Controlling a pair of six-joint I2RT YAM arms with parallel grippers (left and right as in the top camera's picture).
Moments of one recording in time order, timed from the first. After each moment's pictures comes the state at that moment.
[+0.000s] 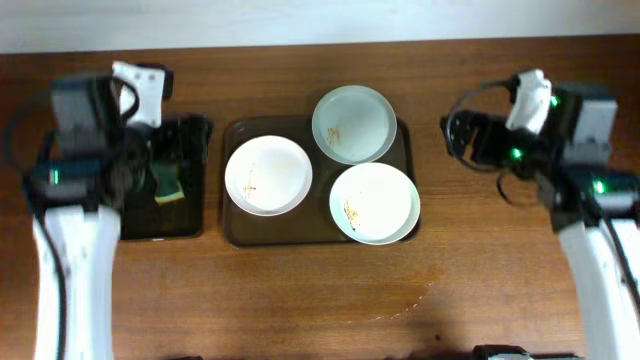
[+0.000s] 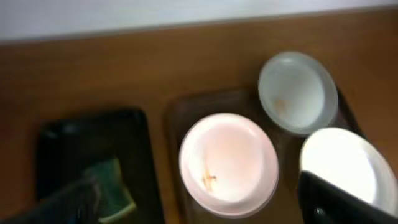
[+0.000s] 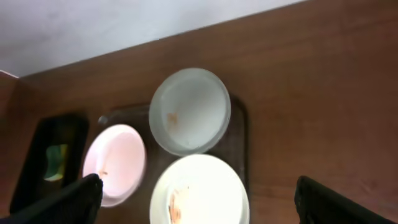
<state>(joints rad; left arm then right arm) 0.07 1.40 1.52 -0.90 0.30 0.12 -0.05 1.29 1.35 -0.77 -0.36 0.22</state>
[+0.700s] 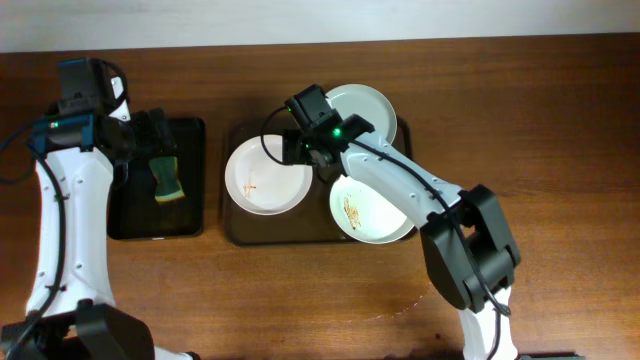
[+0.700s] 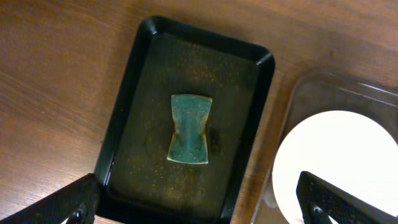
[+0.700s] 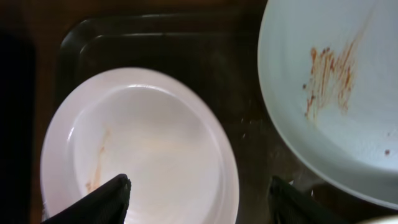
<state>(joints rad) 0.18 1.65 1.57 -1.00 -0.06 -0.14 0.60 2.13 1.70 -0.61 0.00 0.58</state>
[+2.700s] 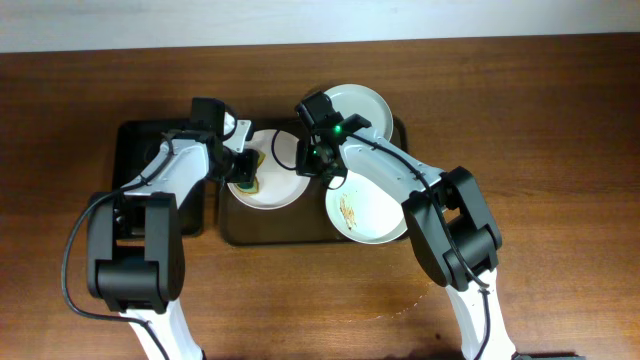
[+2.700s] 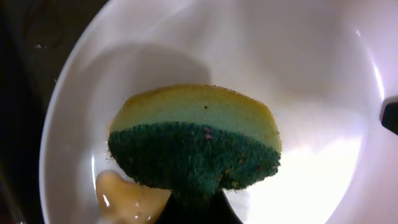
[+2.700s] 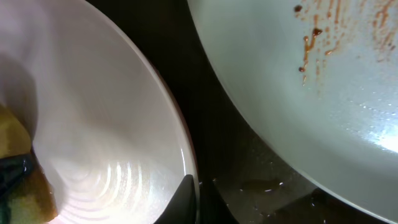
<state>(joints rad) -0.09 2.03 1.32 -0.57 0.29 0.06 0.55 2.27 1.72 -0.67 -0.15 0.62</state>
